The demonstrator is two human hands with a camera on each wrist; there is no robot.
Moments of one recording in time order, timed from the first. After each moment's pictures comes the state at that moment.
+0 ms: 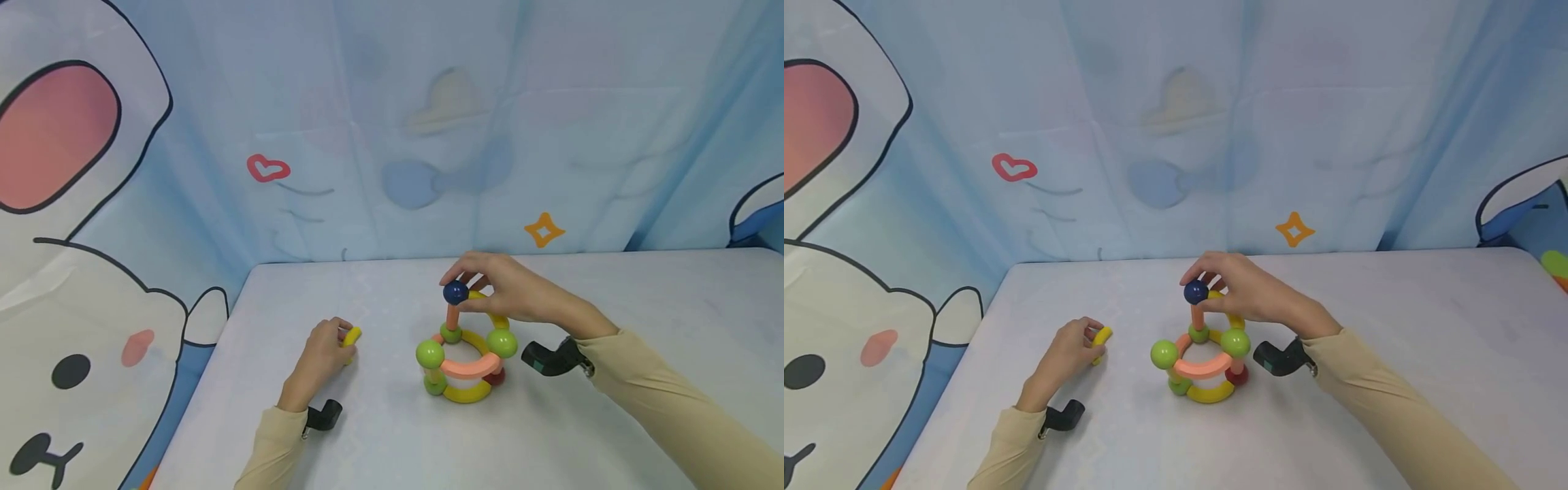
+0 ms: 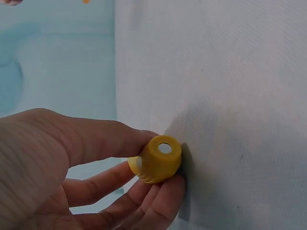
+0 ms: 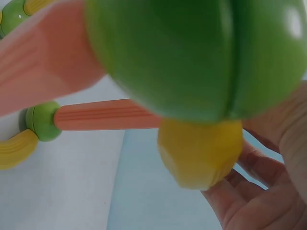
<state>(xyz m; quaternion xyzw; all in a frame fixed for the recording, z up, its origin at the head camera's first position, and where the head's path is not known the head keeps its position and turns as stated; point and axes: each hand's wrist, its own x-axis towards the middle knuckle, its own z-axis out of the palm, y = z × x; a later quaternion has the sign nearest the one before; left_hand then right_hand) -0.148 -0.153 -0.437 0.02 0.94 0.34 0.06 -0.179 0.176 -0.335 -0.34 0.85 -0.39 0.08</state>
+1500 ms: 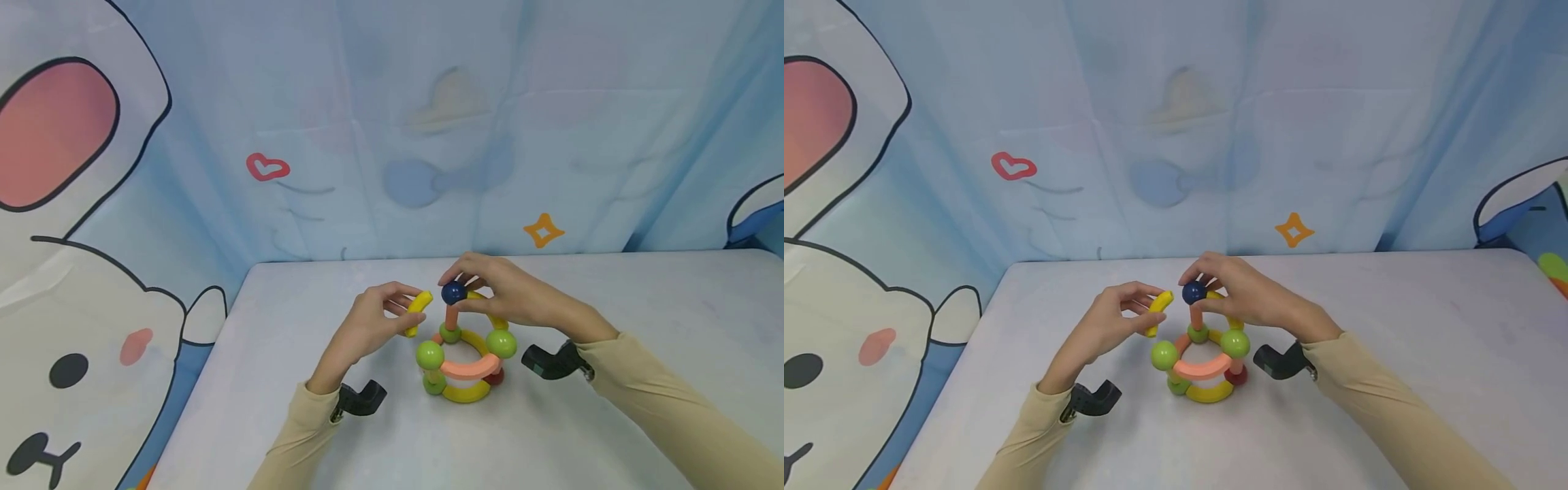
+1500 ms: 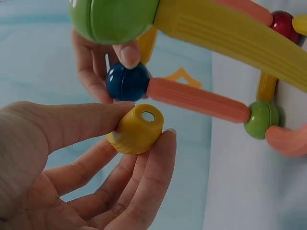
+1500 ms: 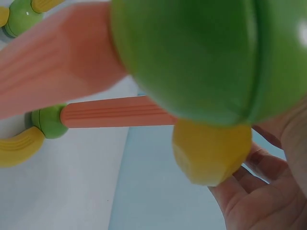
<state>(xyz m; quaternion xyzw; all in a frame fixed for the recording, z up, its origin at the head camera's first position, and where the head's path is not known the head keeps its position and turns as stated) -0.153 -0.082 -0.360 0.15 0.87 0.46 0.10 -0.176 0.173 -0.336 -0.35 0.86 -0.38 0.07</state>
